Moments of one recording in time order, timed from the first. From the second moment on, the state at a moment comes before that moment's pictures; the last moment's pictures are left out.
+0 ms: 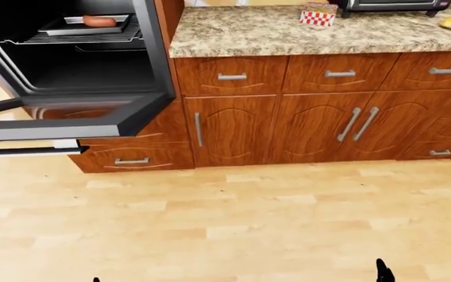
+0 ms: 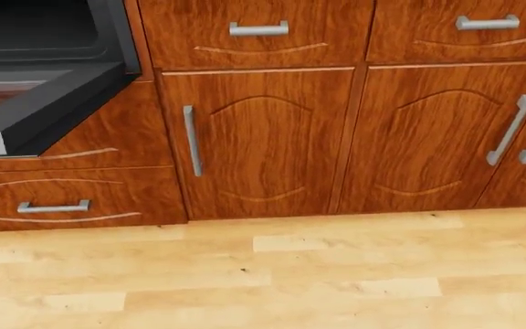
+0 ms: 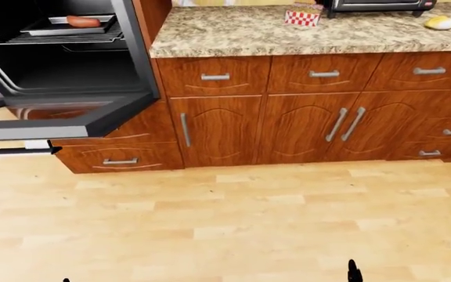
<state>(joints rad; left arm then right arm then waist) 0.05 0.26 0.30 1.41 0.16 -0.73 0.22 0.00 -0.36 -0.35 1.40 0.00 -0.63 0.05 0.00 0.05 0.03</state>
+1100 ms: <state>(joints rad) 0.05 0.26 0.28 1.41 0.18 -0.73 0.27 0.00 -0.36 -0.35 1.40 0.03 -0.61 0.08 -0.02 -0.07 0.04</state>
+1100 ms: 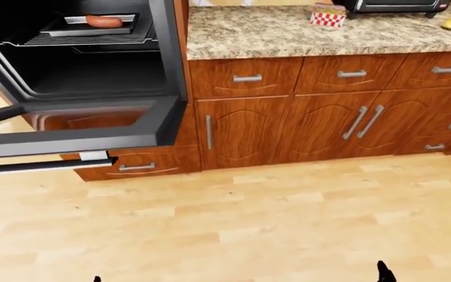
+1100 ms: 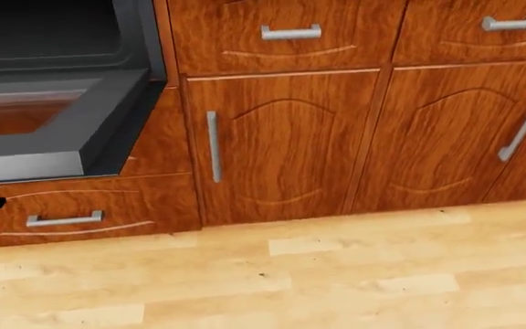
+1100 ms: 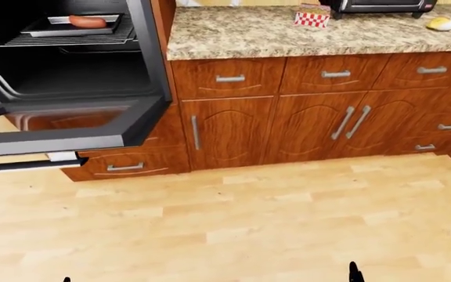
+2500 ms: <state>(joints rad) 0.05 0.26 0.29 1.40 0.17 -0.74 0.25 0.00 -0.37 -0.36 1.40 0.05 -0.62 0.09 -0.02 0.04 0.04</state>
